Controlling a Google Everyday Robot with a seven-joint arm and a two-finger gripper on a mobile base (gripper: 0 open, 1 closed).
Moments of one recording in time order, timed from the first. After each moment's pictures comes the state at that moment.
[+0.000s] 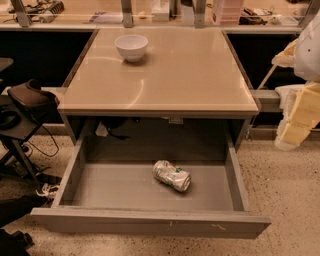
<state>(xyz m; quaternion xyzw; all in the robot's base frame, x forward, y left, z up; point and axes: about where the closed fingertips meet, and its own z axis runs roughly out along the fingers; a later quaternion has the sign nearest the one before) 0.438 -0.217 0.976 -0.60 0.78 -0.03 0.16</state>
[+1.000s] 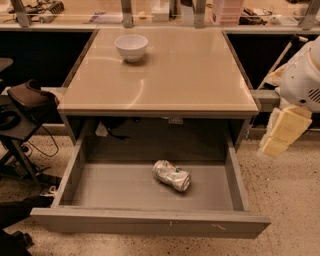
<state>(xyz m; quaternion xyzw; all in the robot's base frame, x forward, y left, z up) 0.449 -0.214 0.930 -0.58 0.80 -0.01 0.19</state>
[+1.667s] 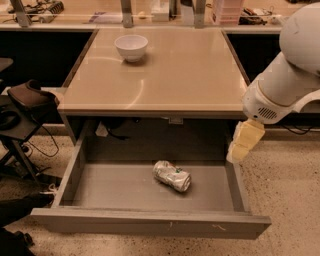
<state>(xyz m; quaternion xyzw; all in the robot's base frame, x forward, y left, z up) 0.500 -0.202 0.843 -0.56 0.81 0.01 0.16</state>
